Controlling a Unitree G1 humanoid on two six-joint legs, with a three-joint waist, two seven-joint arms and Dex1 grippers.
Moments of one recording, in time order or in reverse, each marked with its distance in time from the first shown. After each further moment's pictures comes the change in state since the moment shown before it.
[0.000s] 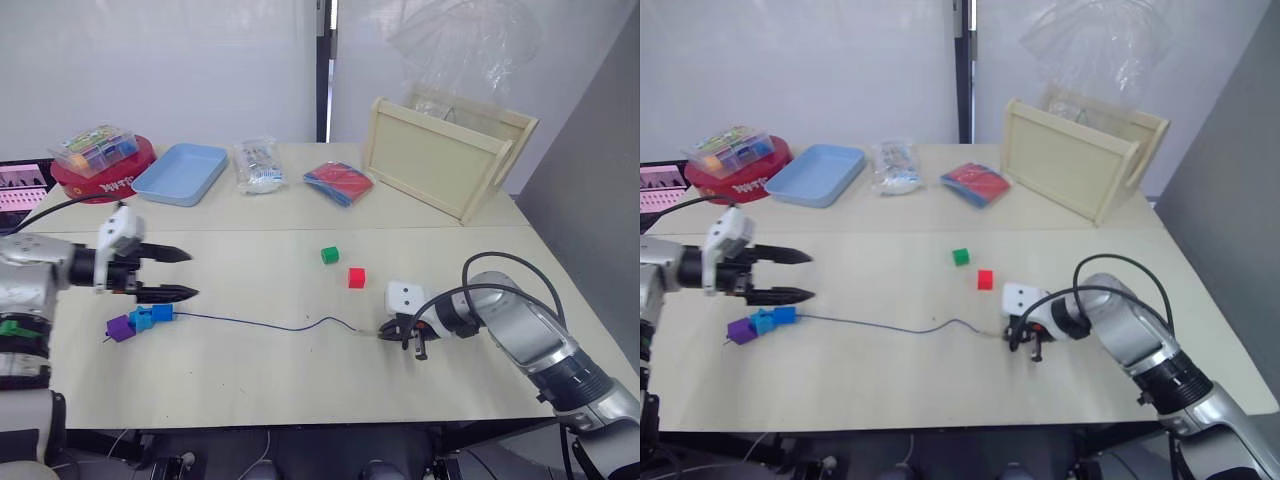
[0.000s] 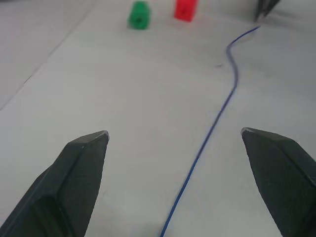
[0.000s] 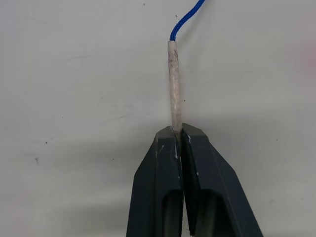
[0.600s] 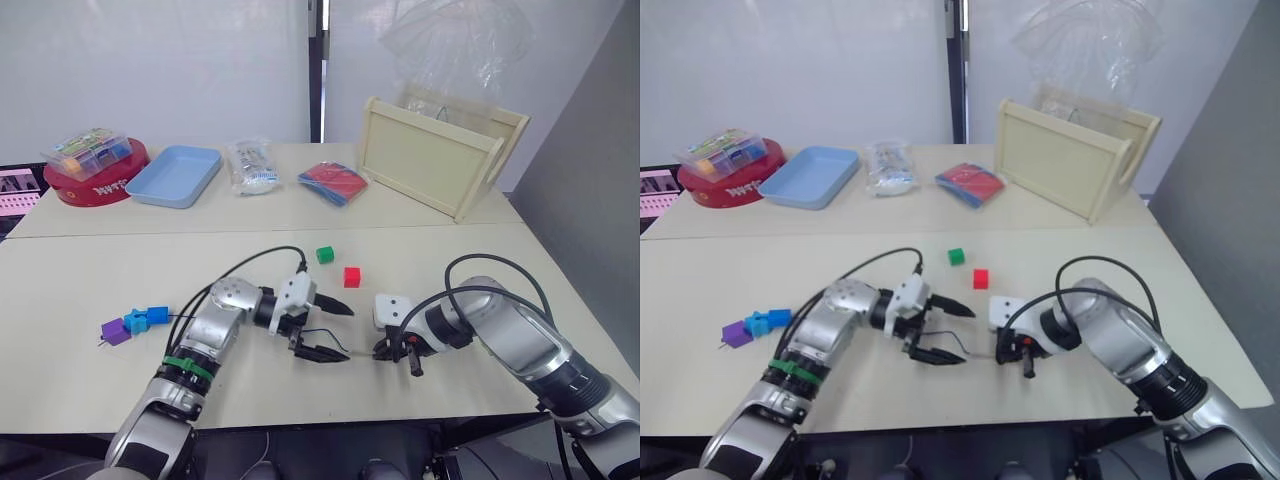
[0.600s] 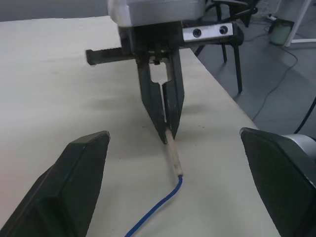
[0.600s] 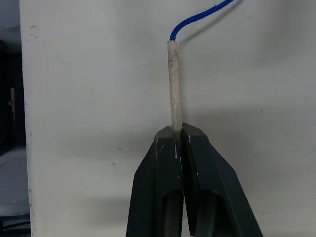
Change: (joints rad) left arm 0.113 -0.574 -0.269 -0.211 0.070 -0.142 0.144; right arm -0.021 -0.016 0.072 -0.147 0.025 0.217 0.065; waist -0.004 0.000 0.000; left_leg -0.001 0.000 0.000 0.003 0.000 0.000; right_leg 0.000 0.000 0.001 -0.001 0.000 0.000
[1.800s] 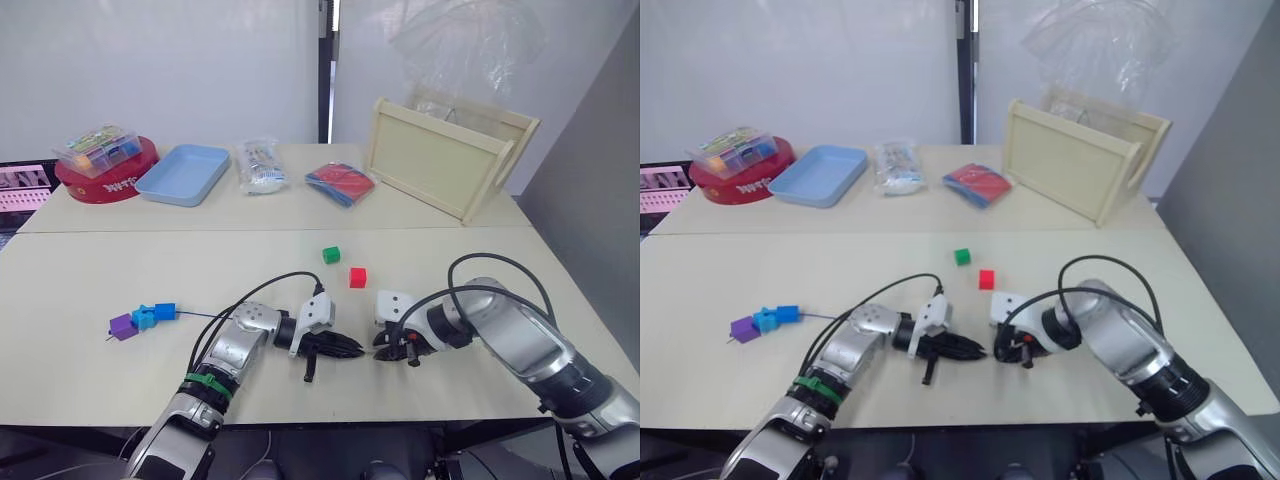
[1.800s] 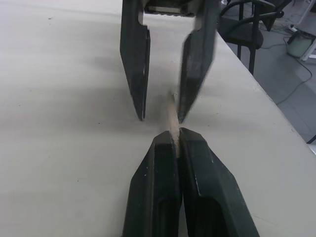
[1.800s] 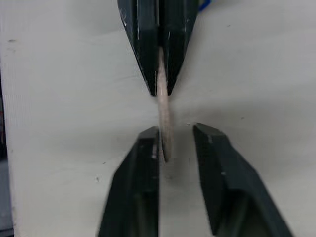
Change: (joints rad) left arm 0.037 -0.081 -0.023 0.065 0.082 0.049 0.118; right arm 0.043 -0.029 -0.063 -0.048 0.058 0.039 -0.051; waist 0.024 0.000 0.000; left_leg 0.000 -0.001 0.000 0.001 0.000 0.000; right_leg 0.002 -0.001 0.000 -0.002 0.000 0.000
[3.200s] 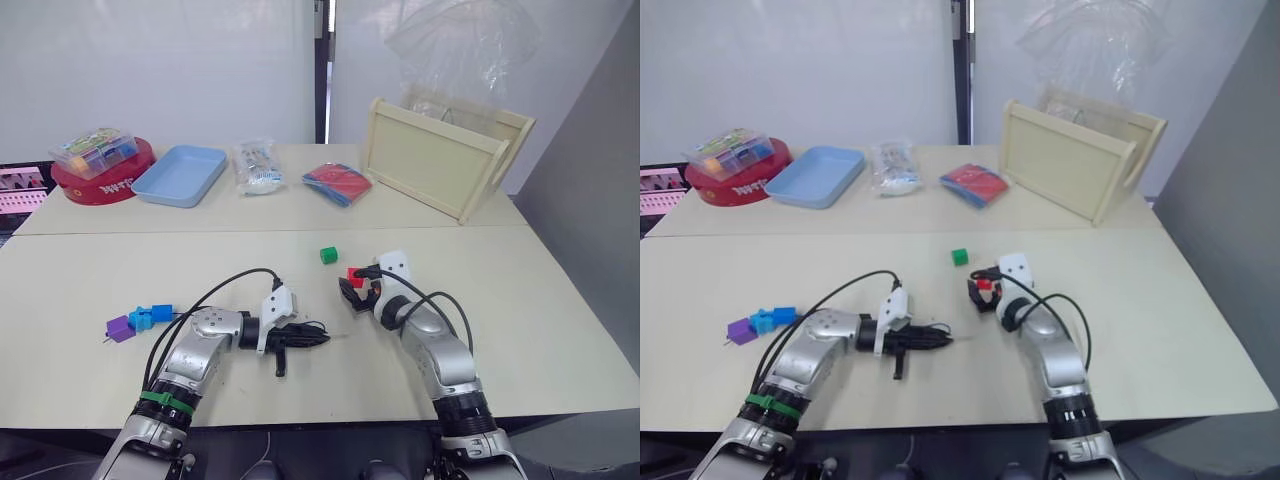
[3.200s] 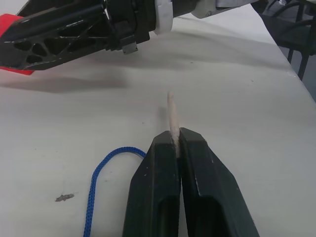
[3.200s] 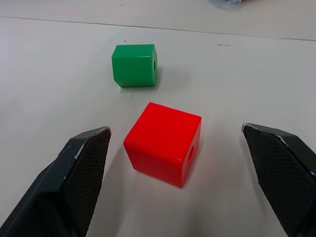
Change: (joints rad) left arm 0.126 0.152 0.105 -0.186 -0.062 0.107 0.111; right arm 0.124 0.764 -0.398 0.401 -0.024 -0.336 -0.999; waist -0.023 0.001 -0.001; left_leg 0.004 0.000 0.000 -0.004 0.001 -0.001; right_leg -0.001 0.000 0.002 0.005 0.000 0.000
